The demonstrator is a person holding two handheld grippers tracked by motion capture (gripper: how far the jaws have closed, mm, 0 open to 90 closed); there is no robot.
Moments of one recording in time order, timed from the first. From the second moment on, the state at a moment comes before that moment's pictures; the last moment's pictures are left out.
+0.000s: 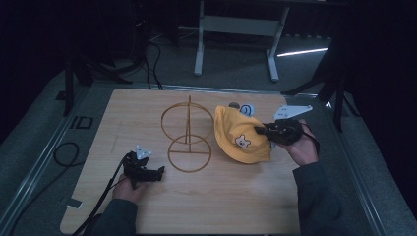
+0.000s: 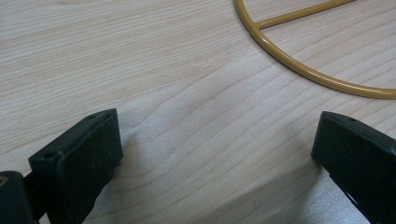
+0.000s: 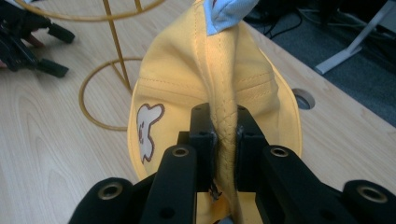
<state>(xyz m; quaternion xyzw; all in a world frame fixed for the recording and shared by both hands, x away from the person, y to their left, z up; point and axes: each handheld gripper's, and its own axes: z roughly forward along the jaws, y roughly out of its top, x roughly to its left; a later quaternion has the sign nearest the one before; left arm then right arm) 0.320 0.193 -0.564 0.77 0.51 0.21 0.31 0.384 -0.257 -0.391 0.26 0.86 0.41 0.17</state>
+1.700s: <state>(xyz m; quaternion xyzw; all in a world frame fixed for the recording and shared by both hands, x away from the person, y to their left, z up) 0.320 0.193 -0.564 0.77 0.51 0.20 0.31 0.366 -0.258 -0.342 0.22 0.82 0.48 0.20</state>
